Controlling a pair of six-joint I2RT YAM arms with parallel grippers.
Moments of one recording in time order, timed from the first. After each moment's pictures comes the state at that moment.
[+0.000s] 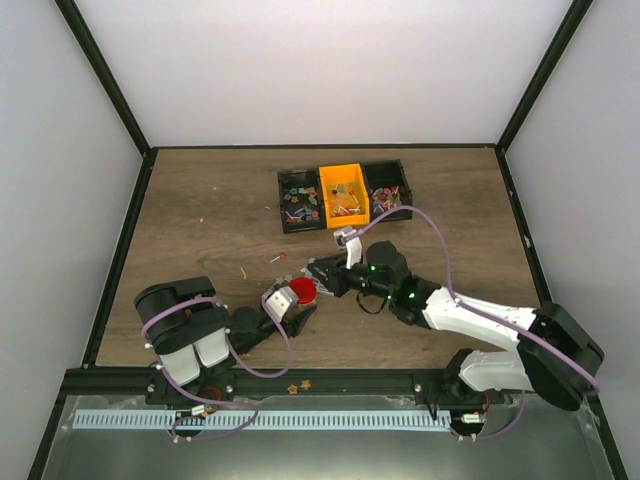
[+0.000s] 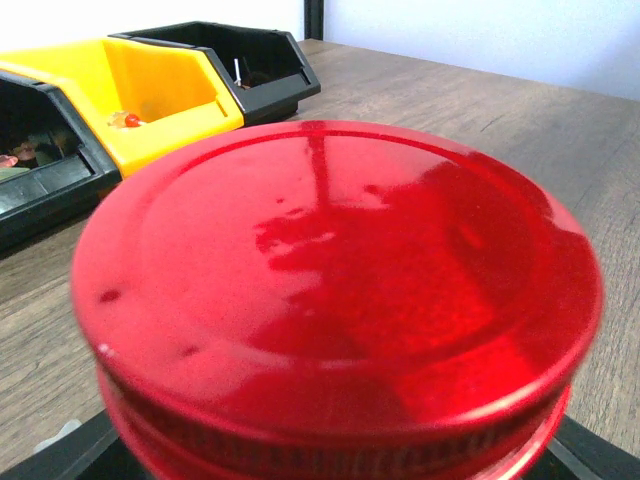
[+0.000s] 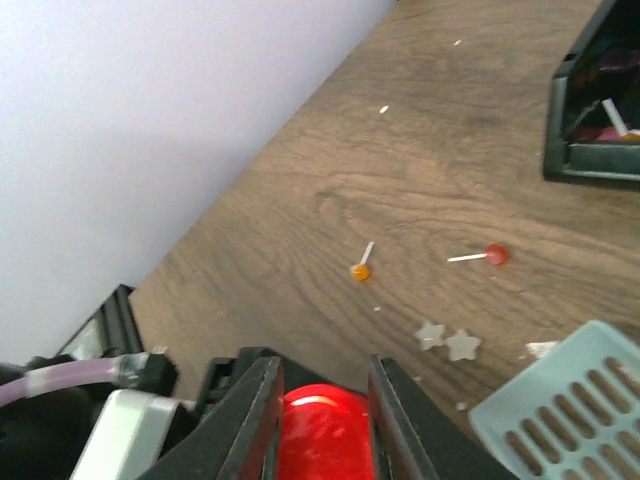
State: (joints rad) left arm -0.99 1.77 0.02 1.54 -0.12 -0.08; right arm 0.86 1.23 0.58 0.37 -0.25 0.53
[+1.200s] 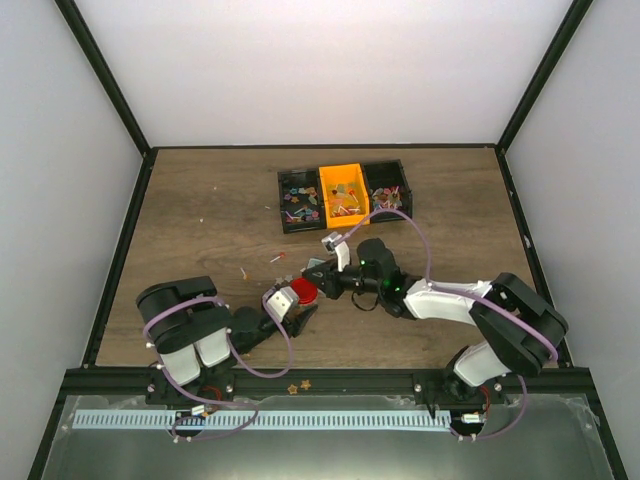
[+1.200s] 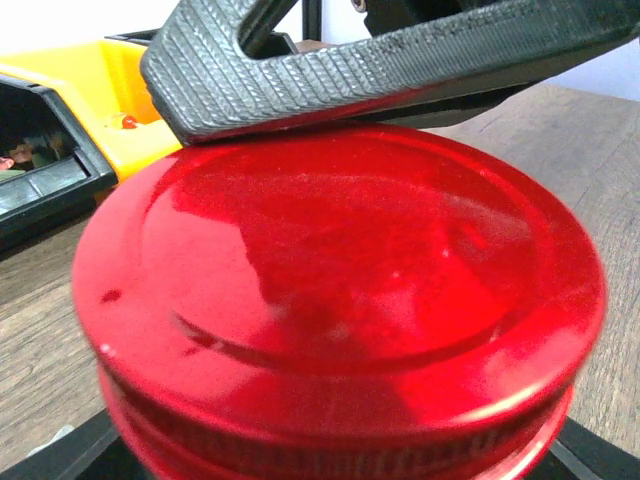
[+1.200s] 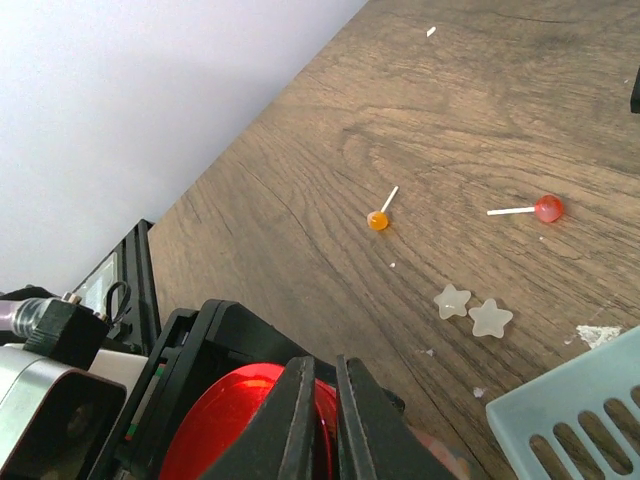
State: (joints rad) left arm -0.99 1.78 0.02 1.55 -0.12 -0.08; right arm 0.80 1.47 0.58 0.54 -0.48 0.47
